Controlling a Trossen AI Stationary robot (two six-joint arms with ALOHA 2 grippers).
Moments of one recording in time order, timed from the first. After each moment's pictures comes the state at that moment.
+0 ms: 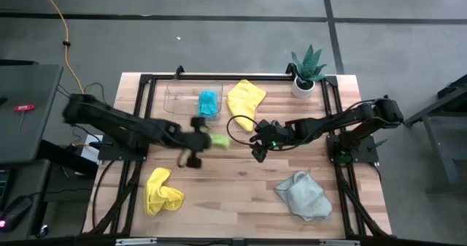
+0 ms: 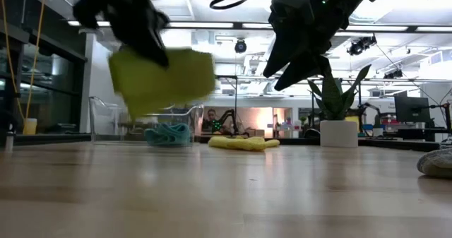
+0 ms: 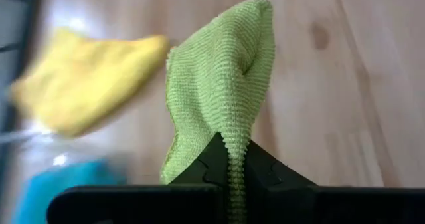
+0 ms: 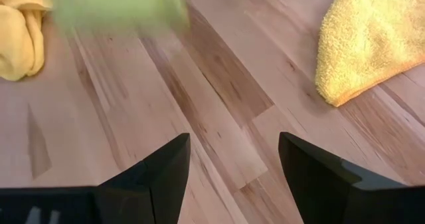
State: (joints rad) left arm -0.10 1.33 0.93 -0.54 -0.35 0.05; right arm 0.12 1.50 0.96 -0.32 0.20 0.67
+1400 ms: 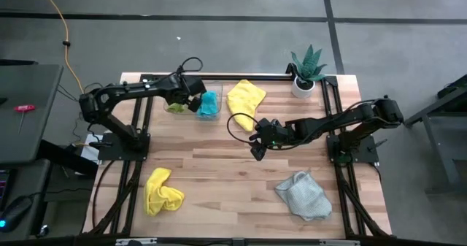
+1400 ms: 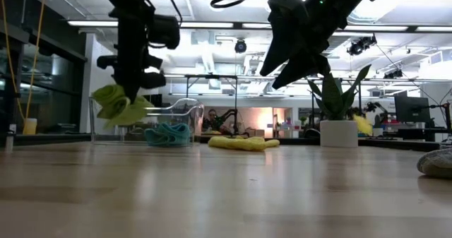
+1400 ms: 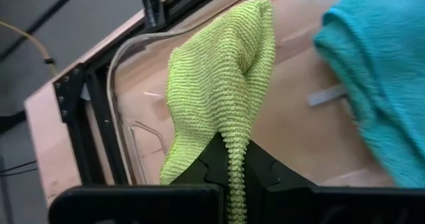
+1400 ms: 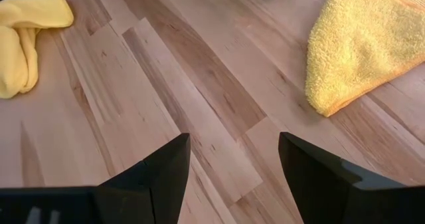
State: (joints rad) left arm 0.63 1.53 1.05 -0.98 -0.56 -0.54; right arm 0.12 1.50 0.96 -0.31 0.25 0.69
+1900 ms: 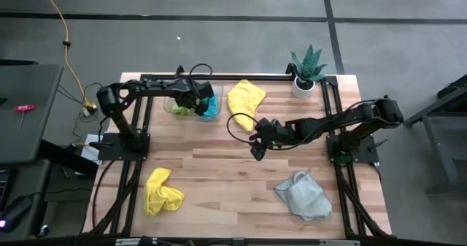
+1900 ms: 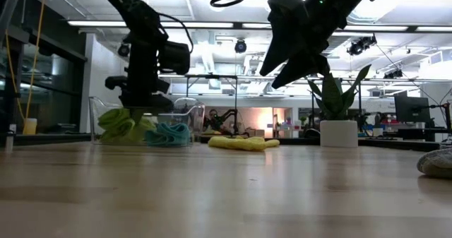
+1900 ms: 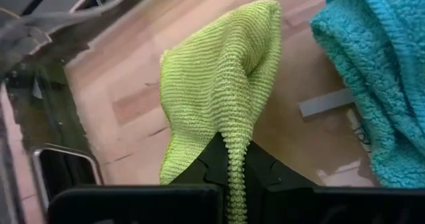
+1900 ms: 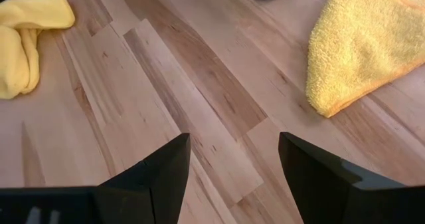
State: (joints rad) left arm 0.63 1.73 1.05 -0.87 -0.52 -0.57; right arm 0.12 1.50 0.96 -0.30 0.25 0.70
